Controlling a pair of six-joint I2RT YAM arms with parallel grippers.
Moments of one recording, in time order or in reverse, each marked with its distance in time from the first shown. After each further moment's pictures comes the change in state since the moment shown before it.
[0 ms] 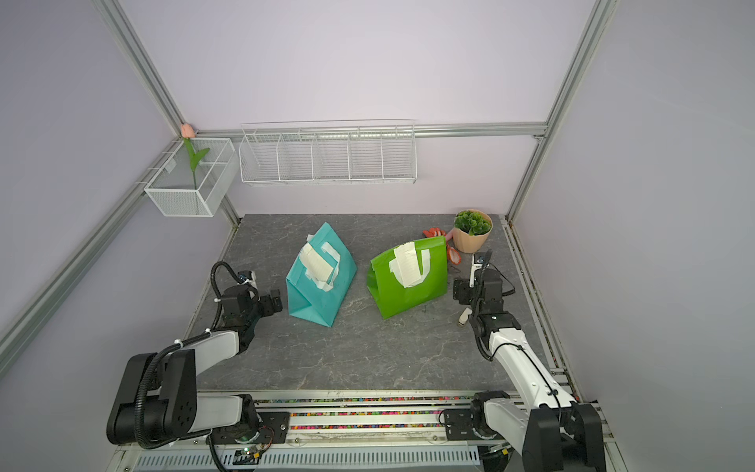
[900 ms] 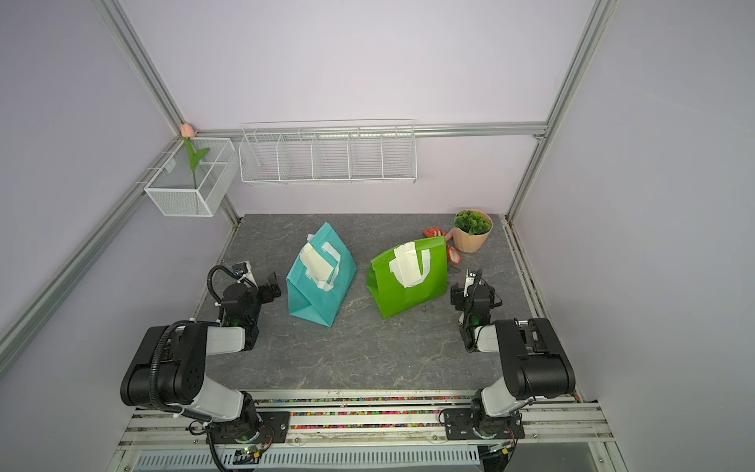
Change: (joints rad) left arm -0.001 0.182 -0.020 0.433 -0.040 0.009; right arm -0.028 0.440 -0.220 0.791 0.031 -0.024
